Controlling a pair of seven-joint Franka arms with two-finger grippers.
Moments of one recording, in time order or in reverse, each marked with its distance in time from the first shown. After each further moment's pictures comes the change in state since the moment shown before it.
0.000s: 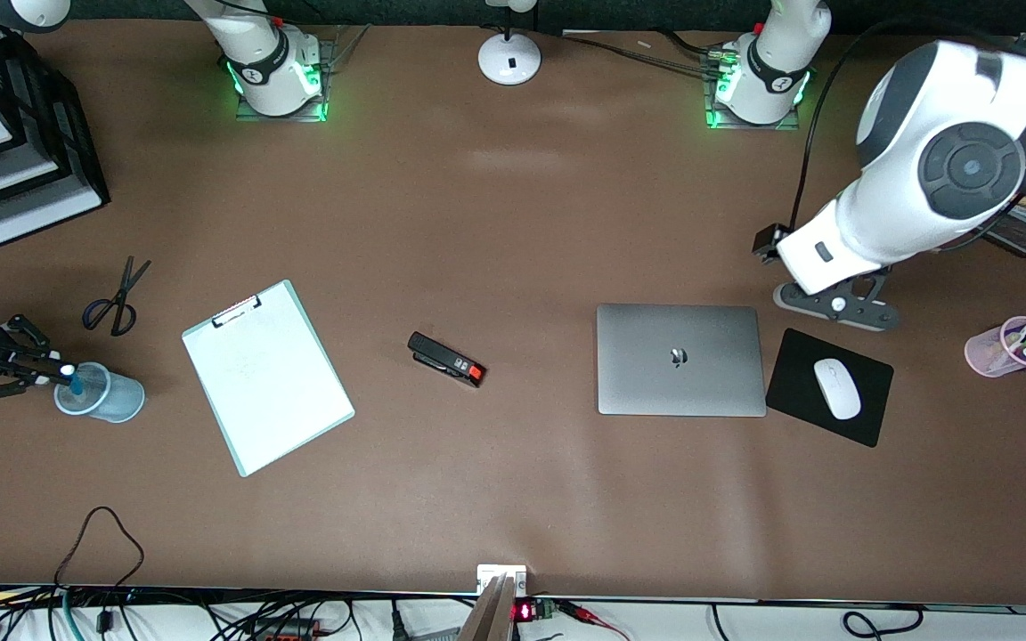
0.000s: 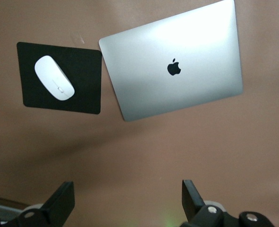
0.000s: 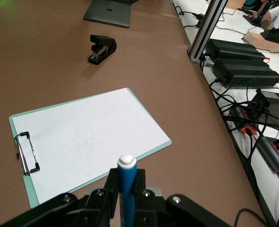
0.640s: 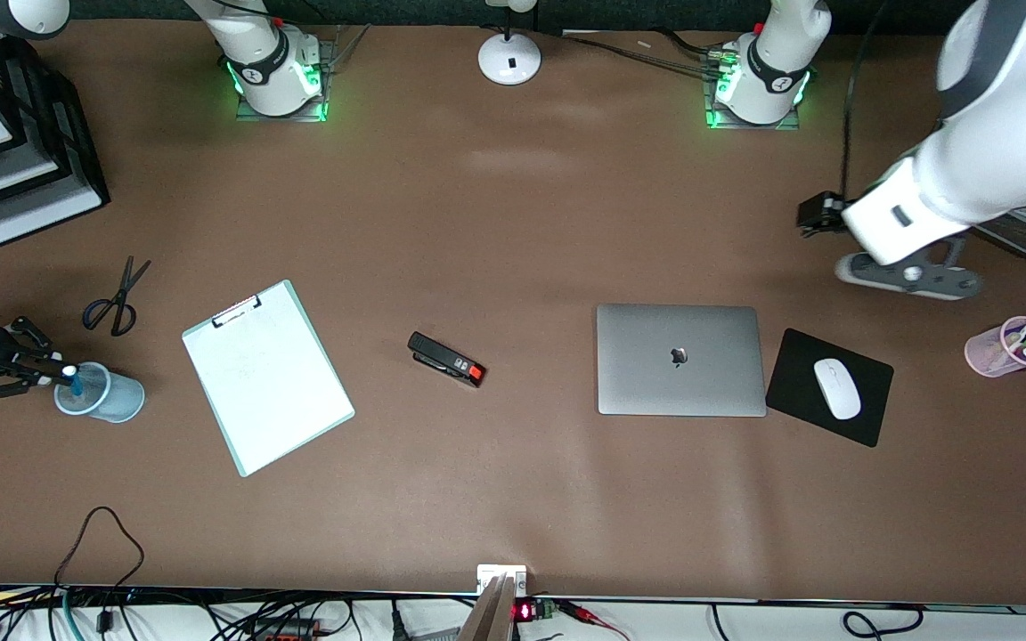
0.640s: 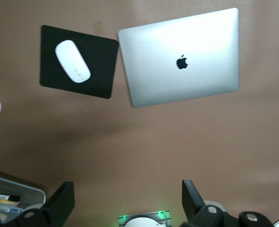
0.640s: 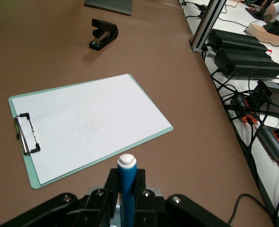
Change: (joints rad) left arm -0.120 -0.094 0.252 0.045 -0.095 -0.096 0.047; right arm -0.015 0.022 -0.001 0.000 -0.015 0.040 -0.052
